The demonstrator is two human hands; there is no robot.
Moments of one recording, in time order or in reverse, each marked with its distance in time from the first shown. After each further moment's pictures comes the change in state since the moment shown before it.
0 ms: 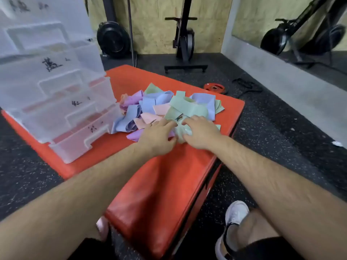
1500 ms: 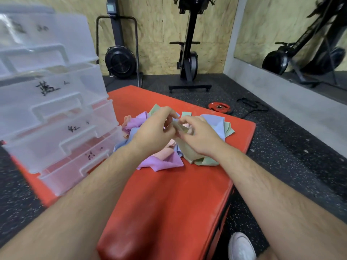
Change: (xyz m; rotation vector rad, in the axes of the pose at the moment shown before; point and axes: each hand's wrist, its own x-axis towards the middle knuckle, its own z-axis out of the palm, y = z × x) left_hand 0.053 -0.020 -0.064 -0.429 0.321 0.083; right_hand 0.074 -0.003 -0.008 0.501 0.282 -0.142
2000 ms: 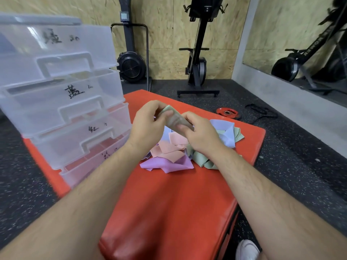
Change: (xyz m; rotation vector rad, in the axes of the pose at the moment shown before) left_hand -0.008 0.006 -0.046 -0.155 0.287 -0.106; right_hand 0.009 -0.046 0.005 0.156 0.048 -0.028
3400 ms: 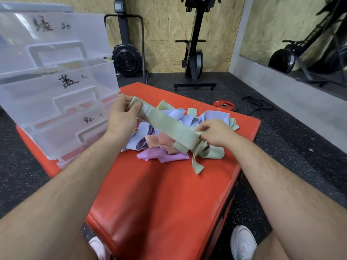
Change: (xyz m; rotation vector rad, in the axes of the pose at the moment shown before) left_hand -0.003 -0.036 -0.028 -0.264 0.125 -0.377; right_hand -0.021 0.044 -0.038 -0.163 -0.255 0.394
